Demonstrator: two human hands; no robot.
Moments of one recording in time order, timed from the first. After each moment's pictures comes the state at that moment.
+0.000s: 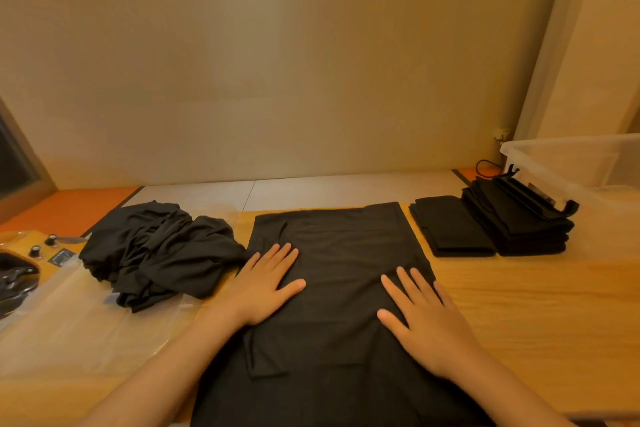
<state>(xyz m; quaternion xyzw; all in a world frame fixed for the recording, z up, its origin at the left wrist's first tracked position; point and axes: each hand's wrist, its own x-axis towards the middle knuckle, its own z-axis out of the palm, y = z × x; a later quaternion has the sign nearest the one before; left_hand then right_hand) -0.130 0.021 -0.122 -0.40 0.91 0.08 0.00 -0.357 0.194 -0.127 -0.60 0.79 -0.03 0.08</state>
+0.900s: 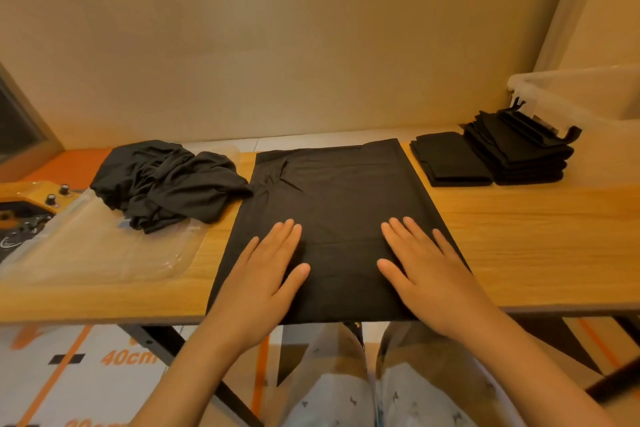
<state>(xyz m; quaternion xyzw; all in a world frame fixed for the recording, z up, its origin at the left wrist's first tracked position) -0.097 0.169 -0.118 -0.41 0.89 0.12 -0.13 -0.322 0.255 -0.116 -0.63 0.77 -0.09 0.06</state>
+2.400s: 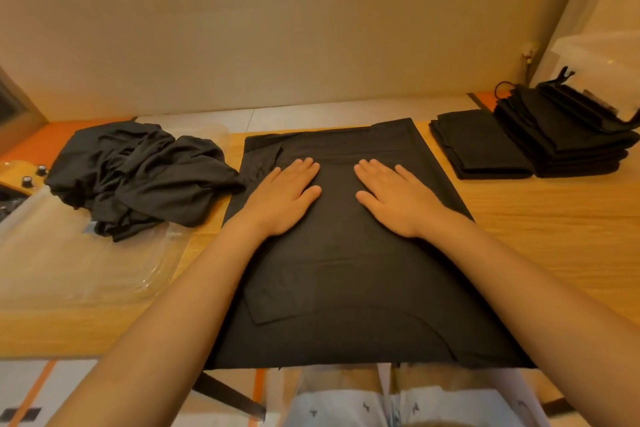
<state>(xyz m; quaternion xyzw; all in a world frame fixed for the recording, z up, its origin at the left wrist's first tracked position) -0.167 0.002 -0.132 -0.40 0.91 0.10 -0.04 -0.366 0.098 -0.128 -0.69 0.72 -0.03 0.07</state>
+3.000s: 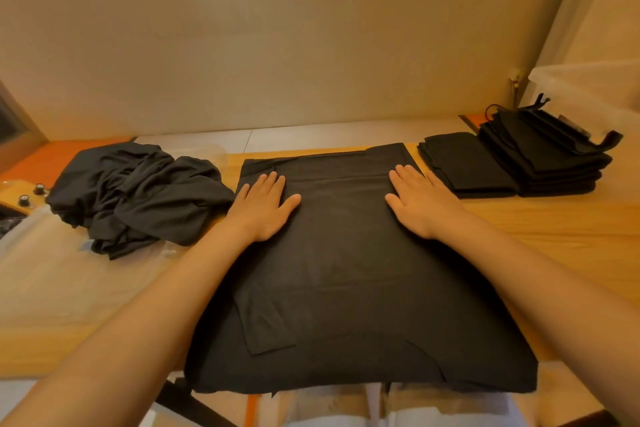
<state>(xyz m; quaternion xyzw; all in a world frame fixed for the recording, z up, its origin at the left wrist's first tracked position) -0.161 -0.012 -0.122 -0.50 0.86 0.07 0.02 -0.406 0.105 -0.115 -0.61 0.79 0.01 0.03</state>
